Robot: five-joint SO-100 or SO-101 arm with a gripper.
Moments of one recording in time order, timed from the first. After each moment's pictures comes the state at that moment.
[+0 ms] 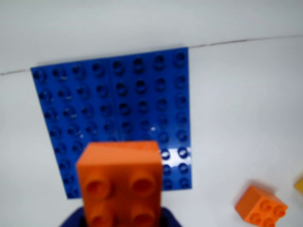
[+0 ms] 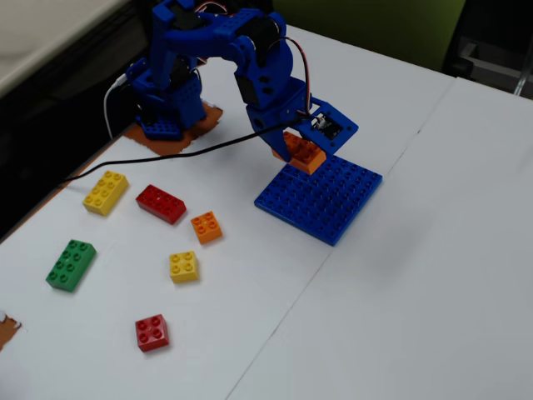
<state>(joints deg) 4.8 67.1 44.8 93.5 -88.6</state>
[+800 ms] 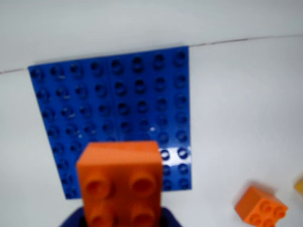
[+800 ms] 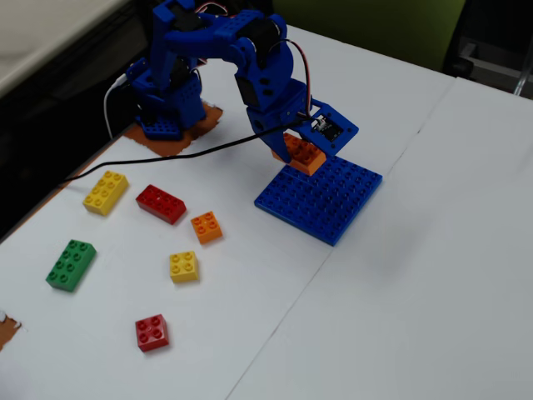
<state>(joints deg) 5.0 66.5 44.6 93.5 -88.9</state>
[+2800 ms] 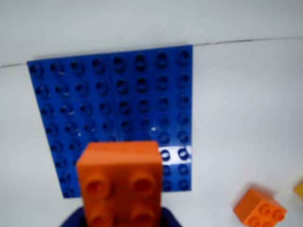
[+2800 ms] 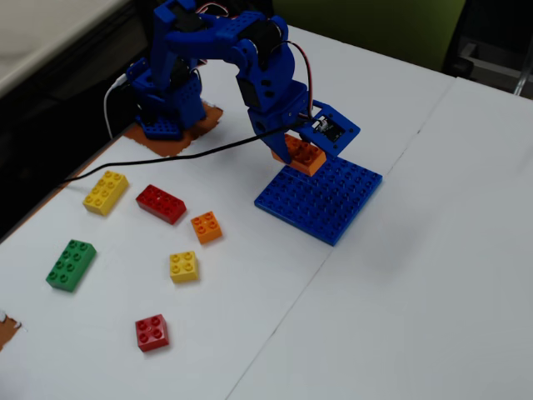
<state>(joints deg) 4.7 66.0 44.6 93.5 -90.3</state>
